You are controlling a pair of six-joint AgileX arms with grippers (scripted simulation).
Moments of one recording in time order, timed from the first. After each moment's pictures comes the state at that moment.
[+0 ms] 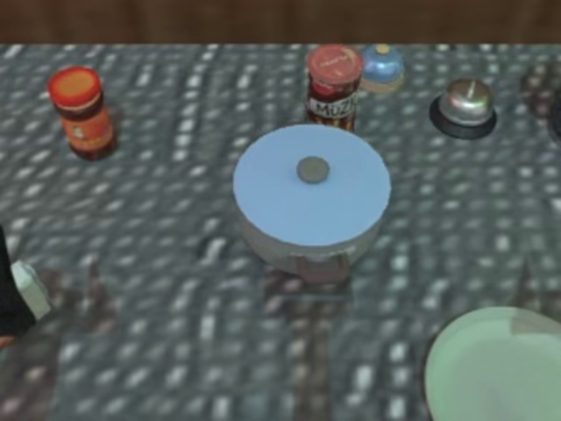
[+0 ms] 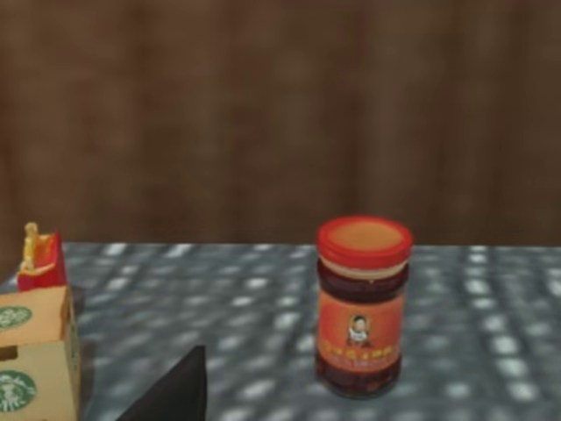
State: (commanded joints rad) left arm 0.00 0.00 0.00 0.00 0.00 0.00; right arm 0.00 0.00 0.00 0.00 0.00 0.00
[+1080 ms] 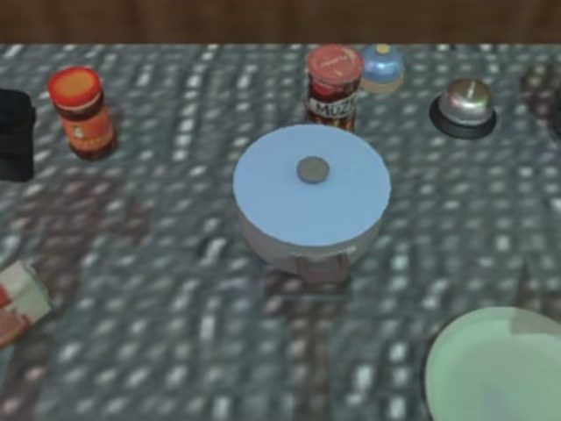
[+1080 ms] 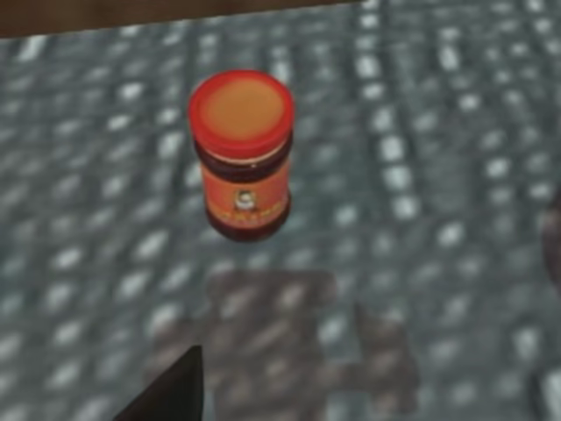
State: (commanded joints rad) left arm -0.05 0.96 0.92 -0.56 0.13 0.08; right arm 0.00 0.00 0.00 0.00 0.00 0.00
